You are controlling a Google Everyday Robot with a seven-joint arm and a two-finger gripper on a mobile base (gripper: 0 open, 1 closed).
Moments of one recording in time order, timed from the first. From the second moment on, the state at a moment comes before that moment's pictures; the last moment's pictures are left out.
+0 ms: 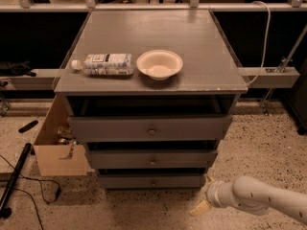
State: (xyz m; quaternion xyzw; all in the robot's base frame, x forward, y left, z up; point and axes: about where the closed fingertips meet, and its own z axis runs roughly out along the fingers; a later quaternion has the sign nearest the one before) arm 0.488 -0.191 0.350 -0.46 0.83 0.15 0.29
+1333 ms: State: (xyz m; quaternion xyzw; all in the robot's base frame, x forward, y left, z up) arm 0.513 -0.152 0.244 -0.50 0.80 0.13 0.31
